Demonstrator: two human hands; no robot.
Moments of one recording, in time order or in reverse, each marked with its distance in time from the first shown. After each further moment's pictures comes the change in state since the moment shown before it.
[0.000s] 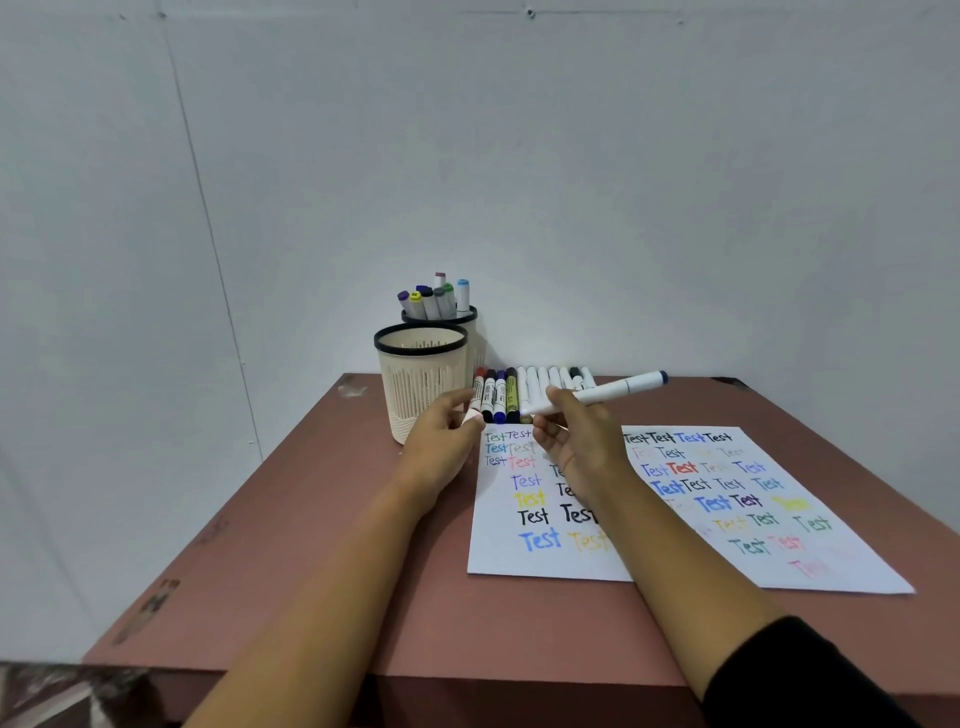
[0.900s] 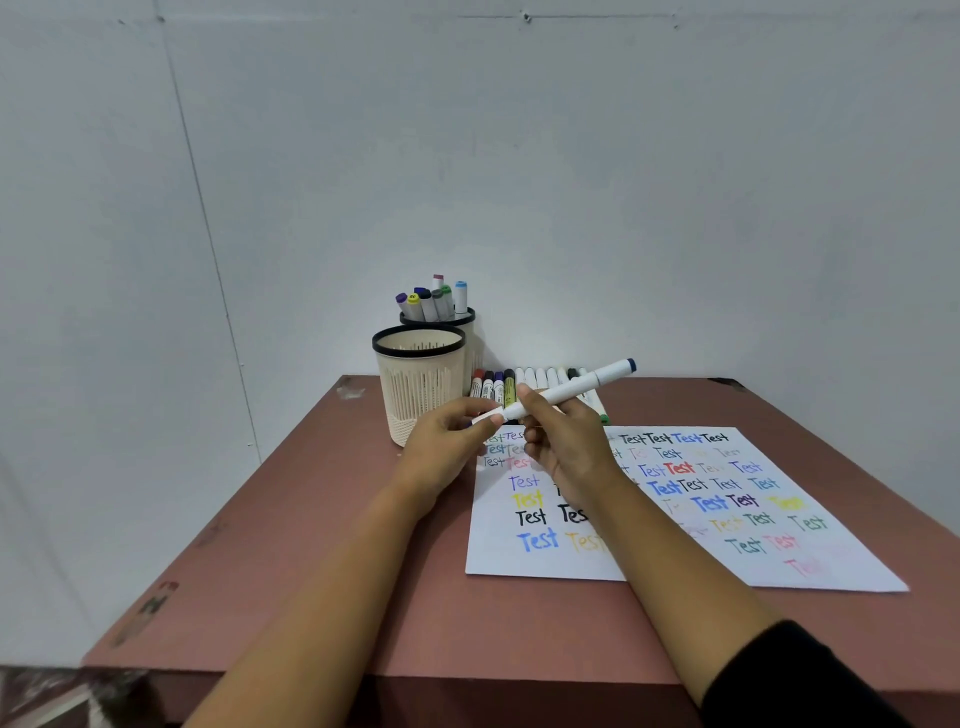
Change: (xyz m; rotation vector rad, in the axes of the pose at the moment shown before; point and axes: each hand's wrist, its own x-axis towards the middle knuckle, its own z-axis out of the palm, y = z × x) left_hand -0.003 0.002 0.000 -0.114 -0.110 0.083; right_hand -0.008 0.004 0.005 -0.234 -0.159 -0.083
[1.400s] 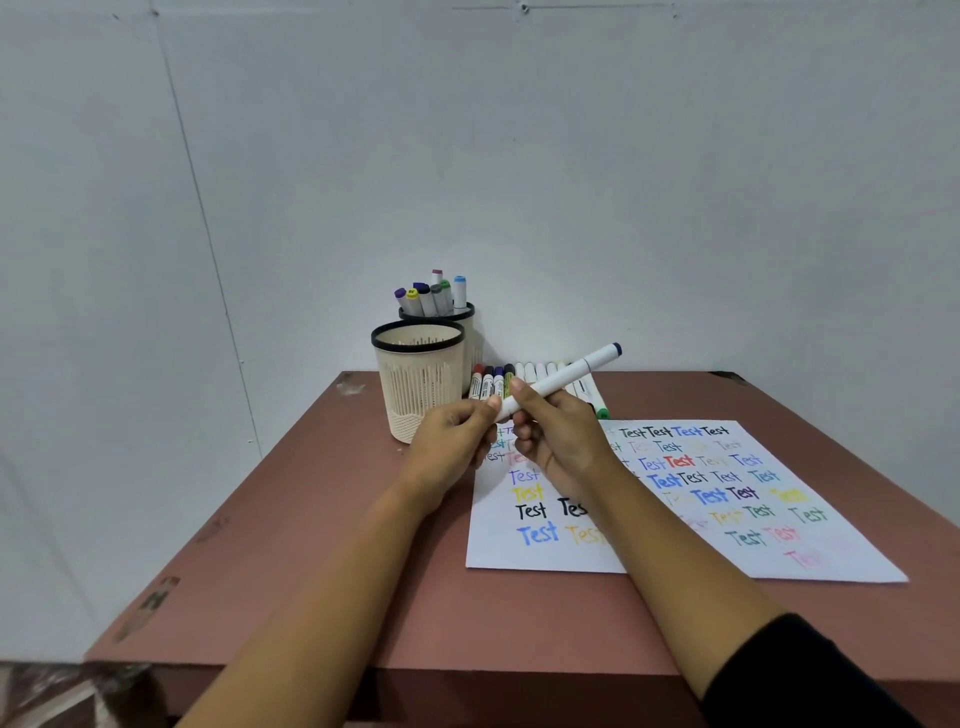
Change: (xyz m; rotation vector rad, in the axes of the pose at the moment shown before) left_hand -0.006 0.005 0.007 0.024 -0.023 0.030; right_hand -0.003 -0.001 0.002 0.044 -0.113 0.040
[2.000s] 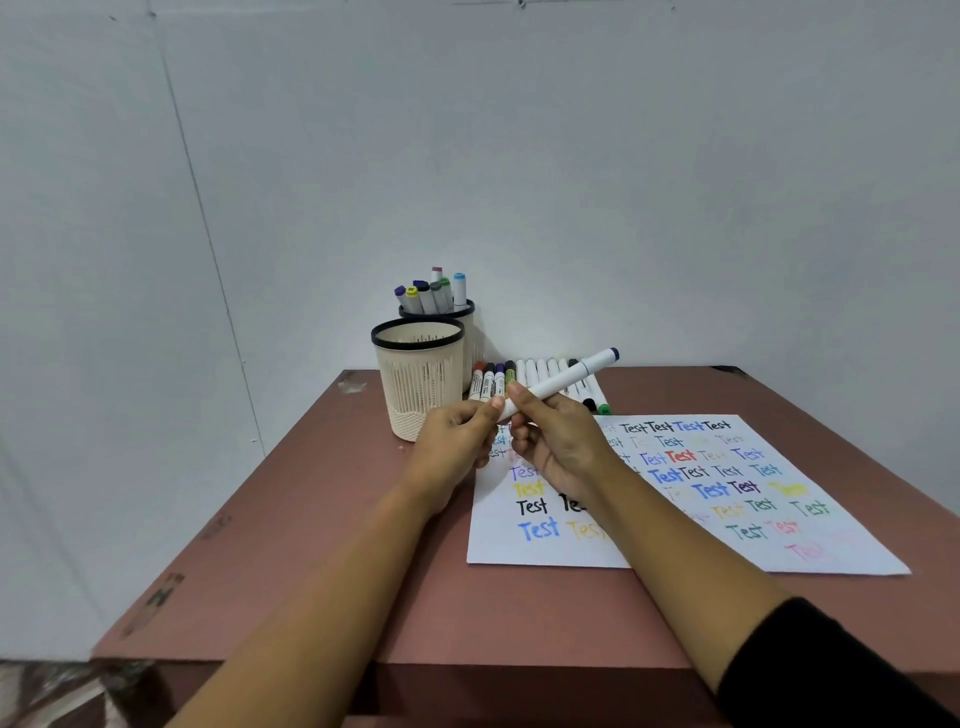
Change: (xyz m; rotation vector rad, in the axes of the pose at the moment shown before) left_hand -0.001 -0.002 0.004 -0.081 -0.001 -0.019; right_hand 0.003 0.005 -0.002 0.072 -0.039 0.055
